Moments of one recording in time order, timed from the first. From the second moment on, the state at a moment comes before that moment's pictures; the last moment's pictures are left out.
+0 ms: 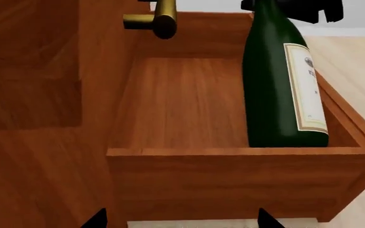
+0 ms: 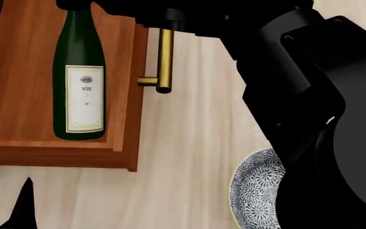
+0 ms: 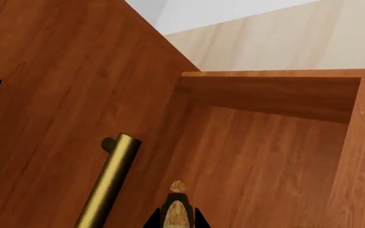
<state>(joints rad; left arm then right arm) -0.09 -0.78 0.40 0.84 -0.75 -0.32 -0.81 1.92 0.01 -1.50 1.11 2.04 0.63 -0.15</state>
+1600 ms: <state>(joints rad) -0.08 -0.78 0.40 0.82 -0.75 -0.28 -0.80 1.99 0.00 -1.60 1.15 1.90 0.71 -0.10</state>
